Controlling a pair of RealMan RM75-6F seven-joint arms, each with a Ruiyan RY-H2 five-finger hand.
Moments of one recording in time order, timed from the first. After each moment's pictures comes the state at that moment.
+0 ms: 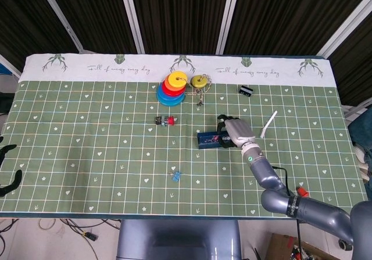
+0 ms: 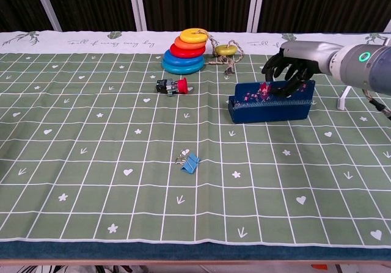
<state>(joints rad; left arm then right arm) -0.07 -1.04 -0.10 -1.77 1.29 1.43 0.03 0.84 -1.54 0.29 -1.34 -0.82 0.73 -0.24</state>
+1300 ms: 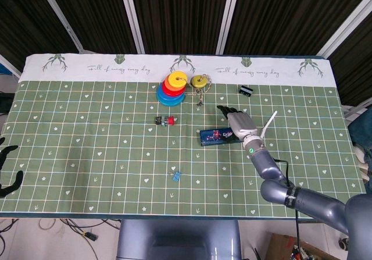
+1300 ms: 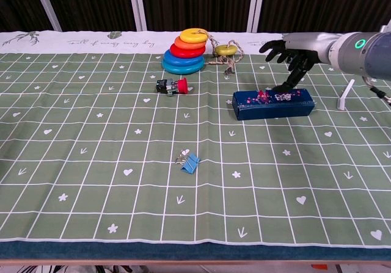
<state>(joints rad) -0.07 -1.05 -0.09 -1.76 1.30 1.43 0.03 0.91 -1.51 0.26 -1.28 -0.75 0.69 -0.24</state>
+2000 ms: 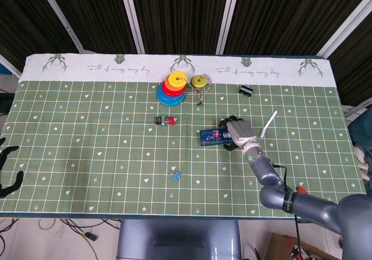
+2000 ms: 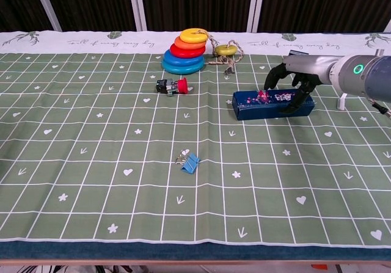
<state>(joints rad) -0.07 -1.05 -0.09 -1.77 1.29 1.43 0.04 0.90 -1.57 0.18 -1.24 -0.76 0.73 -0.30</state>
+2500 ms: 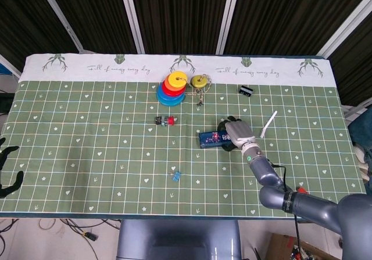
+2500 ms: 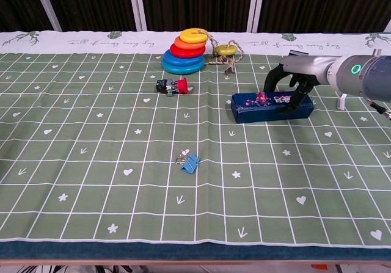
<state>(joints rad) -0.07 -1.04 -0.09 -1.77 1.29 1.43 0.04 0.91 -1.56 0.18 -1.26 -0.76 0.71 -0.30</state>
